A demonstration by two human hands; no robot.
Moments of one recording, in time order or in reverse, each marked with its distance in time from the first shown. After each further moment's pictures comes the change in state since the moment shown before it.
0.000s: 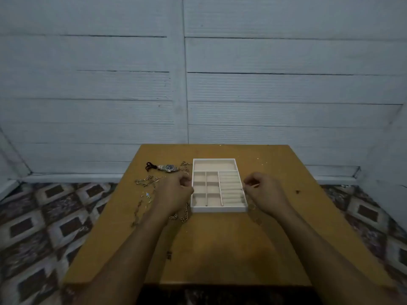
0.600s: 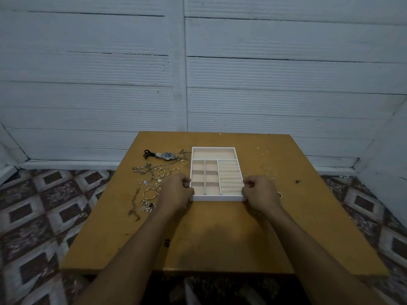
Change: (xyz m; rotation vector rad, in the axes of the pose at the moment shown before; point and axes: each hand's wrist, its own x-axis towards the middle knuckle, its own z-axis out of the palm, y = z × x) left_hand -0.008 -0.014 0.029 0.071 -0.078 -0.125; right_hand -0.007 0.017 0.028 -0.040 -0.016 0.192
